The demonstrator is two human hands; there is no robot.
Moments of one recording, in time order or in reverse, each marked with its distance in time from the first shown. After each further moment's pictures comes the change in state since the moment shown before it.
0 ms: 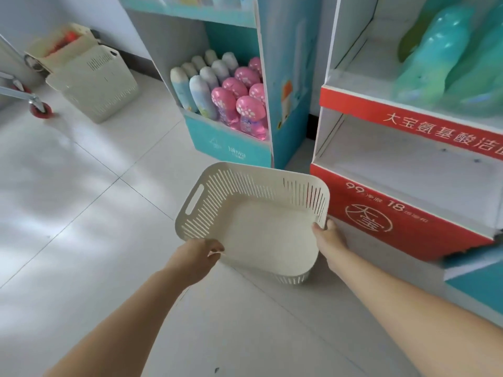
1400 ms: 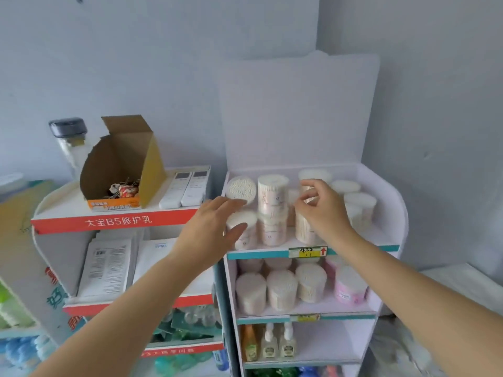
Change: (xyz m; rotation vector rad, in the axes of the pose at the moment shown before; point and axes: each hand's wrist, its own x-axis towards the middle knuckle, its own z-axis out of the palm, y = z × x) left_hand -0.437 0.691 -0.580 -0.039 0.654 1.132; right_hand -0.595 -0.330 -0.762 0.146 0.931 -0.711
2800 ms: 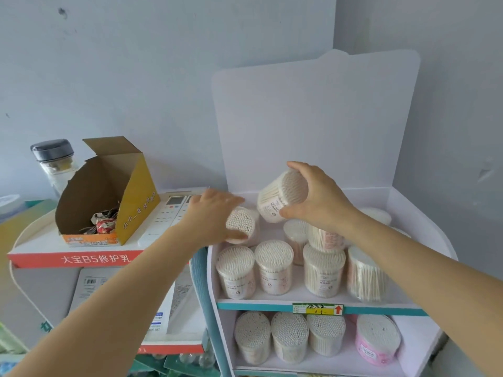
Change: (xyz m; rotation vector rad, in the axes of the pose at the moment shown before) left_hand 0.146 -0.041 0.029 0.446 -0.319 -0.106; right_hand 0.128 -0.002 -0.003 -0.187 -0.313 -0.213
